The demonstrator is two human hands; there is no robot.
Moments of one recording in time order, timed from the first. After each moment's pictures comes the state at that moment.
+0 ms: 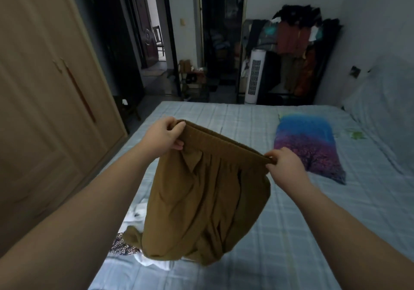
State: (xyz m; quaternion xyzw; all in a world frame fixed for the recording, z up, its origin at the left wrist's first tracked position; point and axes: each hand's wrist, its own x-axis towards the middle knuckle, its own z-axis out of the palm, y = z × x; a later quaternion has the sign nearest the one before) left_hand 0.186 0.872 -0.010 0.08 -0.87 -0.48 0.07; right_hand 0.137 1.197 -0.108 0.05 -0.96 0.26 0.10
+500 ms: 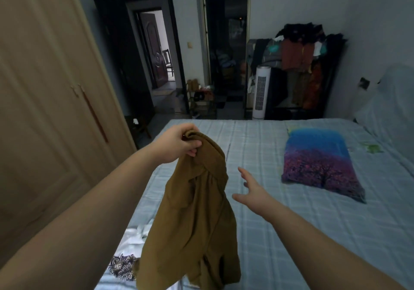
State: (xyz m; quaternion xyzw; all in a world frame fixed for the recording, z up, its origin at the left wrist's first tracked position) left_hand 0.167 0.883 0.032 -0.04 -0.90 -0.44 0.01; right_hand 0.138 1.125 -0.142 0.12 -0.82 0.54 -0.15
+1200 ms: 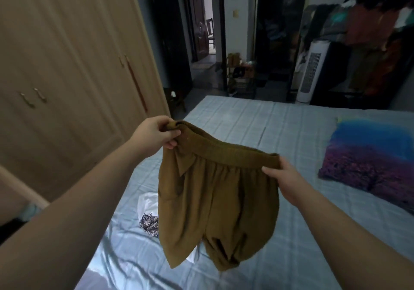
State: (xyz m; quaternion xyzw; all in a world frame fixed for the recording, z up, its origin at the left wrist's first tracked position) left_hand 0.217 0.800 0.012 0.16 -0.88 -0.43 0.12; right_hand 0.092 1.117 -0.140 0.07 -0.66 0.72 -0.21
